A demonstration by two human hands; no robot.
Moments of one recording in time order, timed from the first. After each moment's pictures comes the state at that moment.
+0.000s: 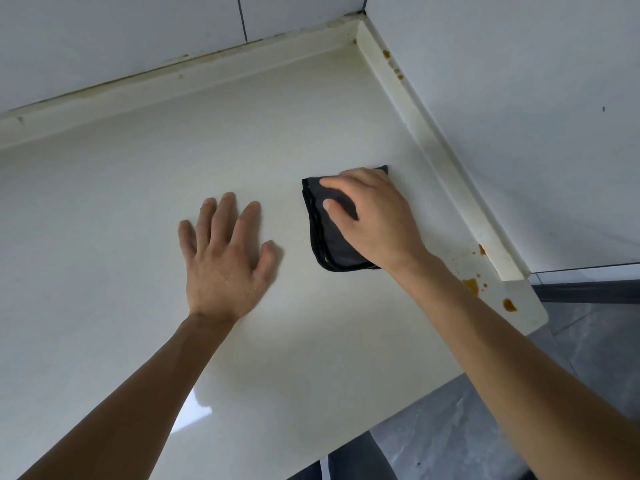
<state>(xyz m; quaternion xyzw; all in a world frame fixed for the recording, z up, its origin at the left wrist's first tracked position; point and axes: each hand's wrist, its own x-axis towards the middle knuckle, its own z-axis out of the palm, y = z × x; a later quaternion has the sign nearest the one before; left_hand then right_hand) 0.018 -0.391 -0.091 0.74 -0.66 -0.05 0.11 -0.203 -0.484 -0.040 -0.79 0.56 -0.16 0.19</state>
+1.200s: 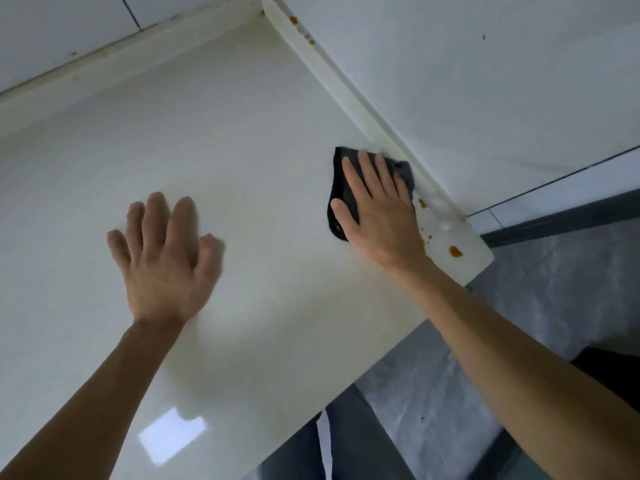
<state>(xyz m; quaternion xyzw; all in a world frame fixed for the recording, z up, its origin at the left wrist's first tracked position) 0.016 -0.390 -0.101 0.73 -0.68 -0.01 0.11 -0.298 -0.435 -0.079 -0.73 0.68 -0.01 0.05</state>
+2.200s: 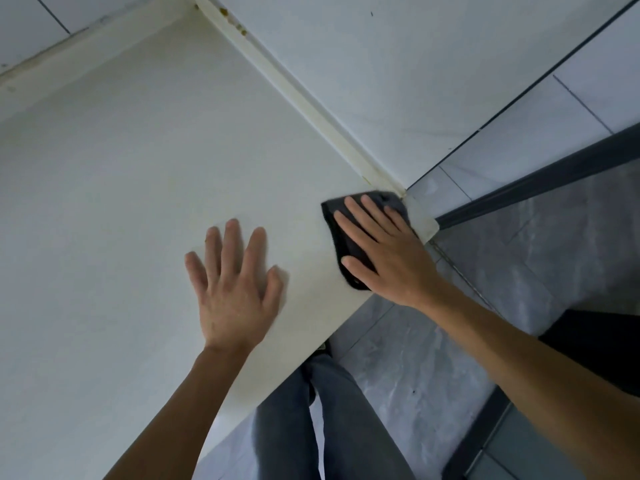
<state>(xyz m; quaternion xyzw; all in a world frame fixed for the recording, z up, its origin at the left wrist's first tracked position) -0.117 -0.321 -0.106 0.66 -0.75 -0.06 0.05 -0.406 -0.338 -0.090 -0.83 0.56 0.01 0.05</state>
